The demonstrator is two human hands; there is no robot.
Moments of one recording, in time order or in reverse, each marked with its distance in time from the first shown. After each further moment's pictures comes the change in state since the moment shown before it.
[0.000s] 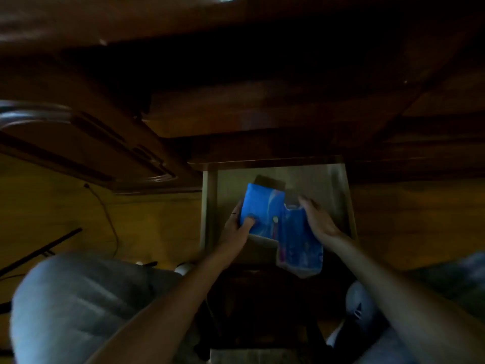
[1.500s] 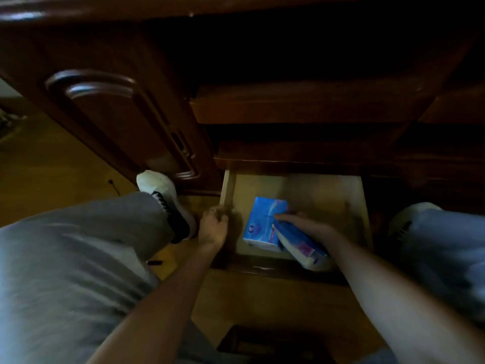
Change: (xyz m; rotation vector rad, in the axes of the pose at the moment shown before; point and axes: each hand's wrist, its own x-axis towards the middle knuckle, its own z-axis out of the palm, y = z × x) left_hand 0.032 -0.074 -0.075 0.267 0.468 0.165; right_hand 0.026 0.002 0.058 -0.036 -0.366 0.067
